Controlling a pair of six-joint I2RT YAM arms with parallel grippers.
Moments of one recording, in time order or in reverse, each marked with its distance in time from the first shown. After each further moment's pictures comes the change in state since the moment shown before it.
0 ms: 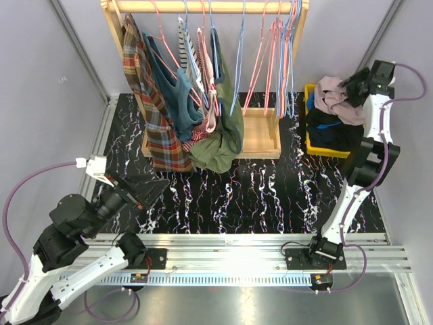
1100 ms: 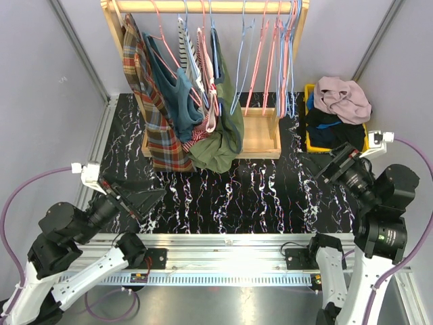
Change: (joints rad) left arm 0.000 -0.071 0.000 -0.005 0.114 -0.024; right arm 0.085 -1.624 -0.975 -0.126 -0.619 -0.007
